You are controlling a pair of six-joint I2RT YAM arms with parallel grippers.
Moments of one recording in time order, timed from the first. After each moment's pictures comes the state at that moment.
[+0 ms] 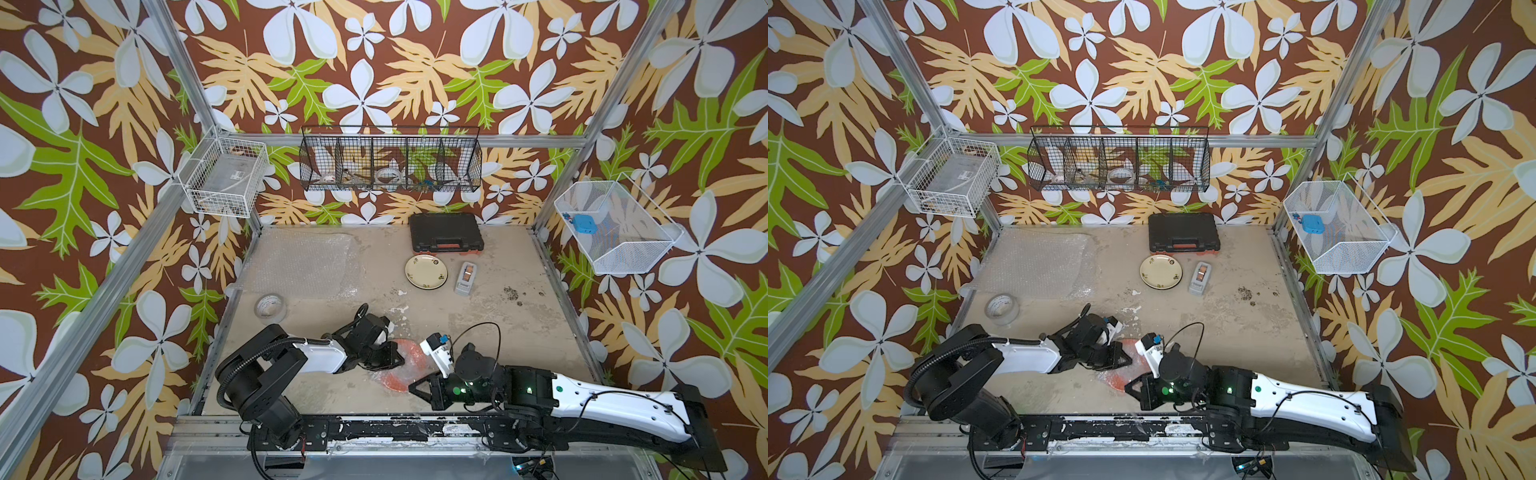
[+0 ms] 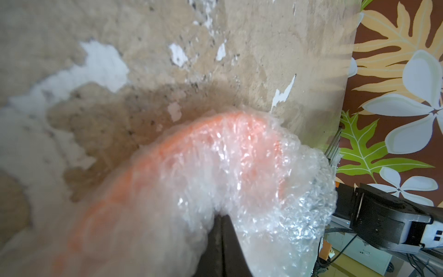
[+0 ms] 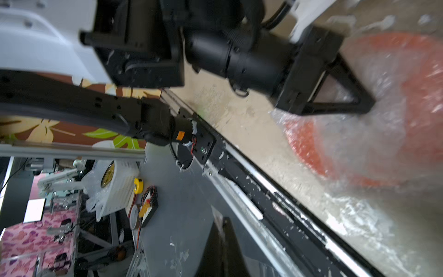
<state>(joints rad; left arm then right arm) -0.78 1.59 0.51 0.21 0.46 -0.90 1.23 0.89 0.59 -0.26 -0.12 0.96</state>
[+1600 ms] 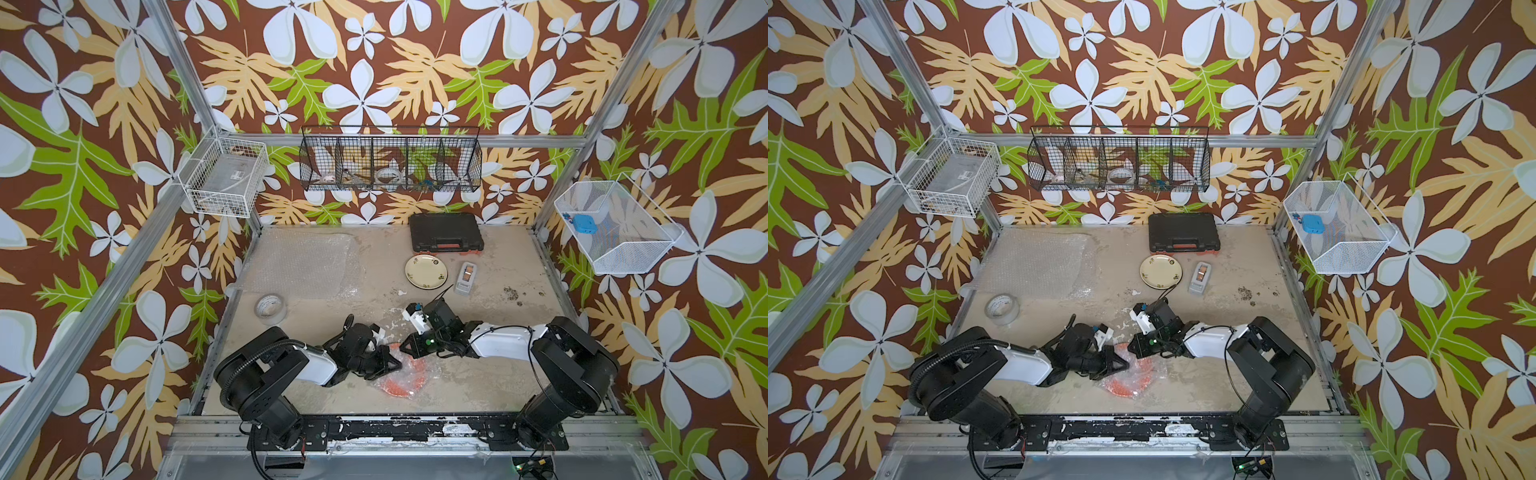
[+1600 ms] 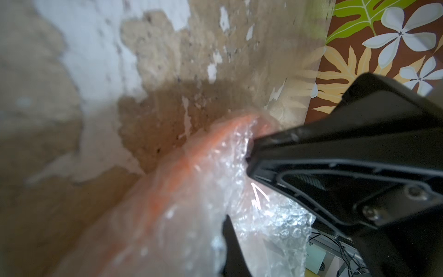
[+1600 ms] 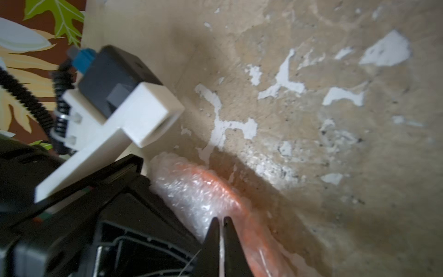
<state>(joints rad) -0.75 1.59 0.34 0.52 0.53 -1.14 0.74 1.65 0.71 0.04 -0.44 0.47</state>
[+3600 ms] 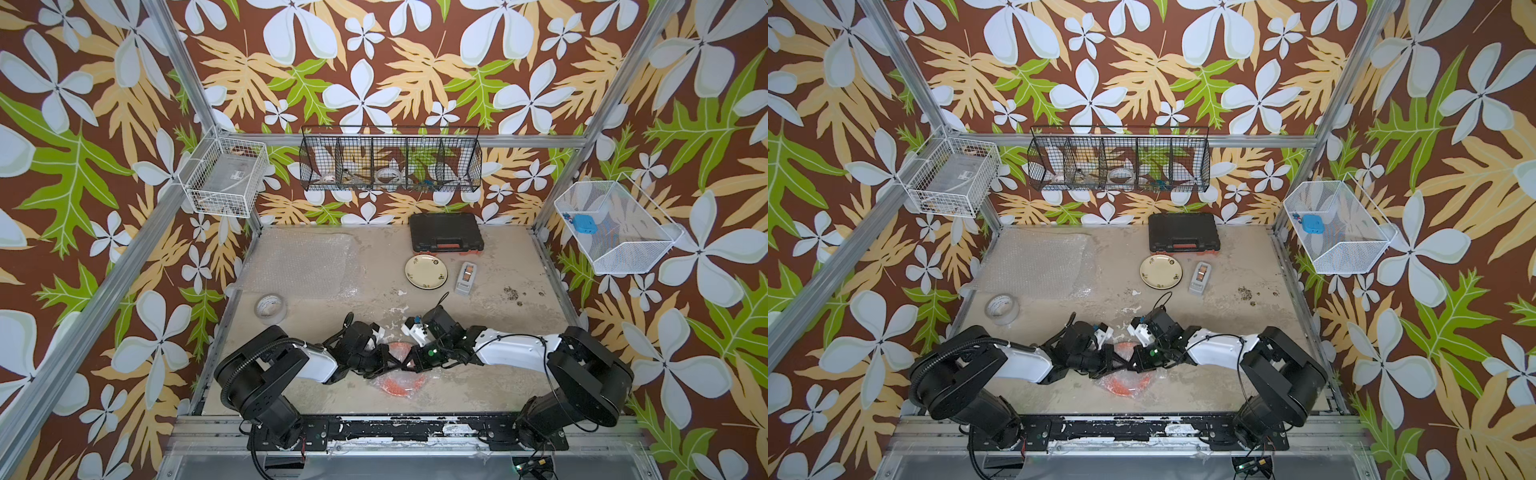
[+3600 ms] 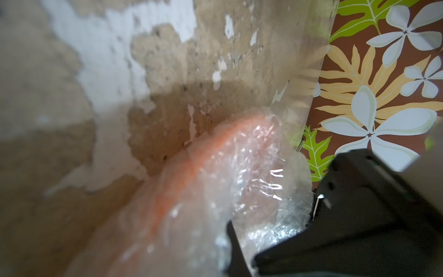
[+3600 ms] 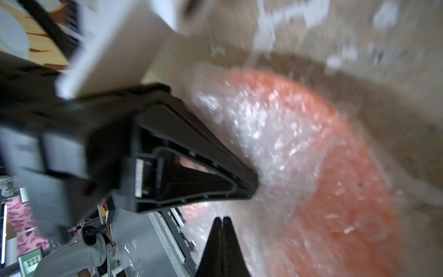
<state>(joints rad) -0.73 1.60 0.36 0.48 0.54 -1.11 0.80 1.59 0.67 -0.13 -0.58 0.61</state>
